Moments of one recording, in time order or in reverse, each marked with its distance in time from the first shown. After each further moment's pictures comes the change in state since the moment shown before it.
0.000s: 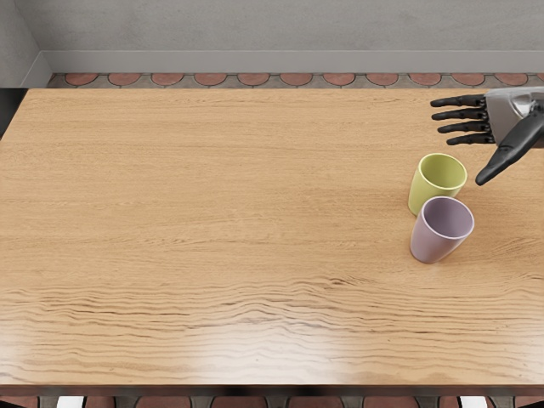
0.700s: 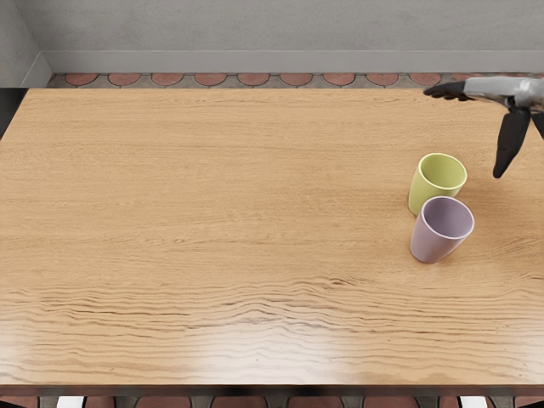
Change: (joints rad) left arm 0.000 0.000 0.000 0.000 0.000 0.000 0.000; right arm 0.069 0.120 -0.045 -0.055 -1.180 -0.001 0.590
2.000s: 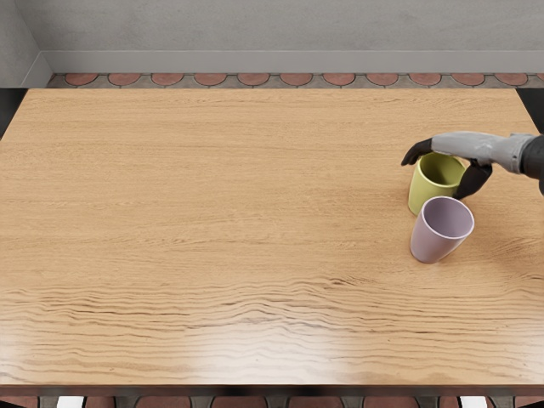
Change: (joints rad) left arm 0.000 0.000 0.000 0.000 0.000 0.000 0.000; right arm -0.030 0.039 -0.341 -0.010 -0.135 -0.402 0.222
